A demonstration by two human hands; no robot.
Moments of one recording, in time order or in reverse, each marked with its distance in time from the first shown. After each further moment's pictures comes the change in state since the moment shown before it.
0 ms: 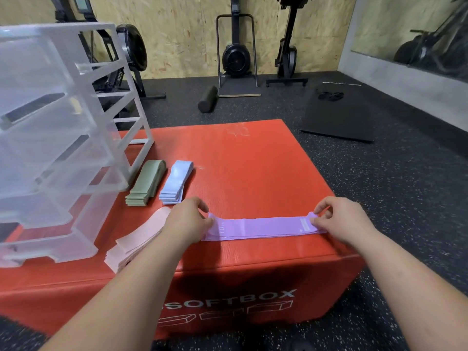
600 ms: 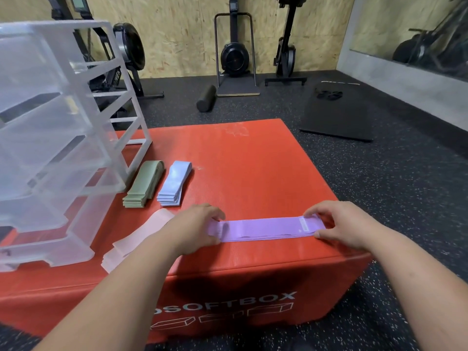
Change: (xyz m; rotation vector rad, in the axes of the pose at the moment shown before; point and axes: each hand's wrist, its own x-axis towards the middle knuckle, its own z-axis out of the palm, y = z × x) left_hand 0.002 -0.005 -0.010 0.258 -0.266 0.527; right_hand 0.007 0.016 -0.014 -0.192 -0.245 -0.299
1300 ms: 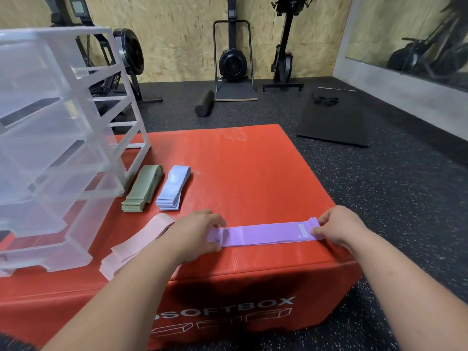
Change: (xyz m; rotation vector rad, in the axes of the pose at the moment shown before) left_hand 0.000 0.000 0.007 0.017 0.017 0.037; right_hand 0.018 -0.013 0.017 0.107 0.062 0.563
